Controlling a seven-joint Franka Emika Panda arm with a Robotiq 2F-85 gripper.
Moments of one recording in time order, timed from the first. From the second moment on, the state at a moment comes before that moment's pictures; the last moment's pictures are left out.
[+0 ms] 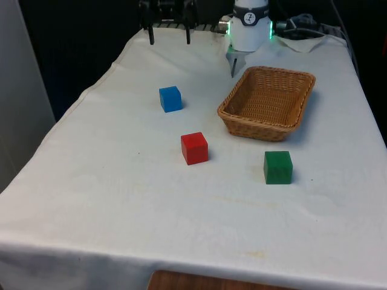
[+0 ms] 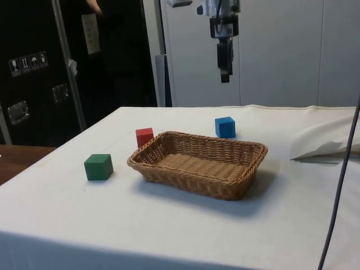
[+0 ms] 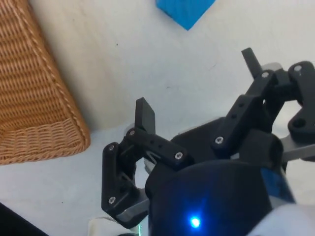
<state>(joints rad) 0.00 -0.11 -0.42 -2.49 -0.08 2.38 -0.45</state>
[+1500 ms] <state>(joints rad) 0.00 0.05 -0.44 -2.57 0.12 2.72 -0.87</state>
